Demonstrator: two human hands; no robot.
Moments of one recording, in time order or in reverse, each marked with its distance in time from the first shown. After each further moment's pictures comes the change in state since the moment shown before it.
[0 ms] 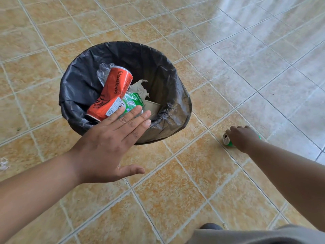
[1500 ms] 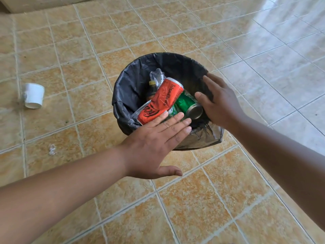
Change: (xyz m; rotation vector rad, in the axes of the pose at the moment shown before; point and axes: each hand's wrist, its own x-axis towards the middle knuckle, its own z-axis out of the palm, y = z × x) left_hand -0.002 -0.001 -0.004 -0.006 0.009 0.003; right_hand -0.024 -0.087 -0.269 1.093 0.703 -0.095
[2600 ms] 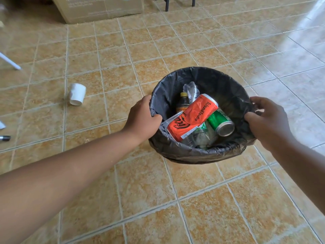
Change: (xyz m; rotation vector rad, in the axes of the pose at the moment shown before) left_hand -0.040 -0.079 -0.005 -0.781 0.386 -1.108; right_hand -0.014 -0.018 -0.007 0.368 0.168 0.364
